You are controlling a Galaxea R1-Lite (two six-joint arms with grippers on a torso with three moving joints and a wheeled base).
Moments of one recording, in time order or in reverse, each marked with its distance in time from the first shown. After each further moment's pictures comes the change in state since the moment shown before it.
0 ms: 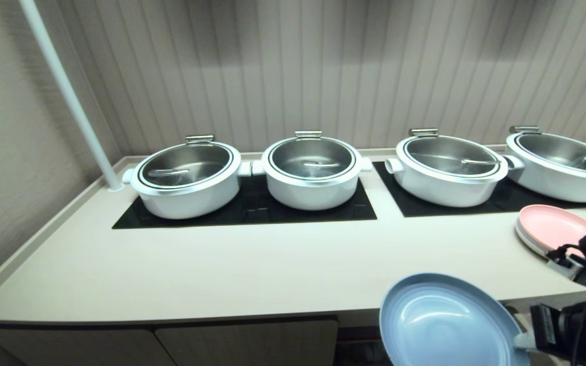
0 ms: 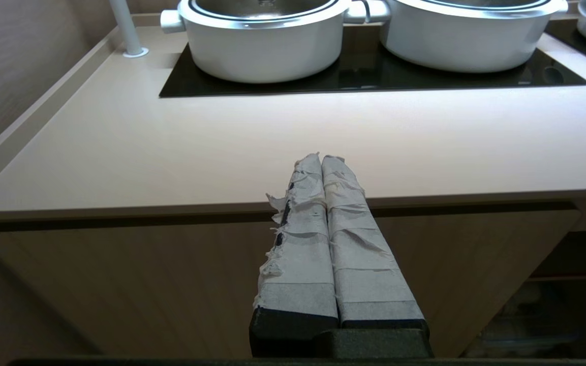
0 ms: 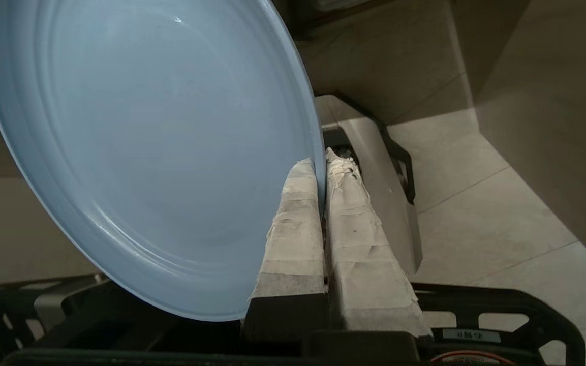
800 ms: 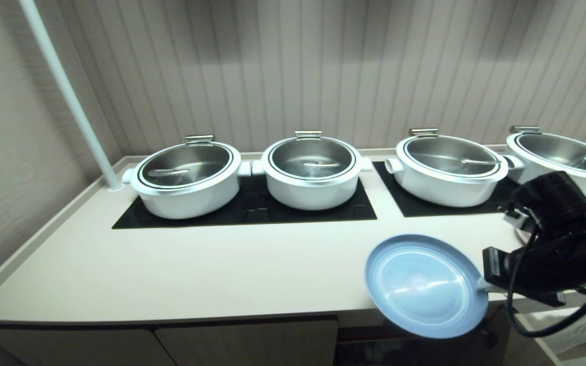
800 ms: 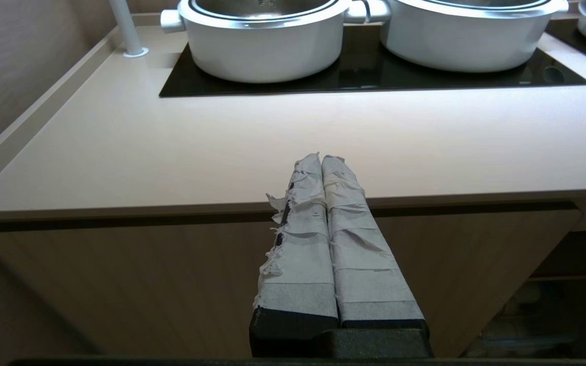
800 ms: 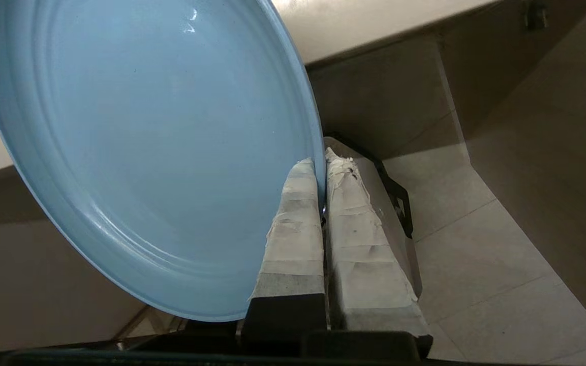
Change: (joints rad) left arm 0.000 0.000 0.000 0.000 0.000 0.000; right arm 0.002 0.268 -0.292 0.001 -0.055 0.007
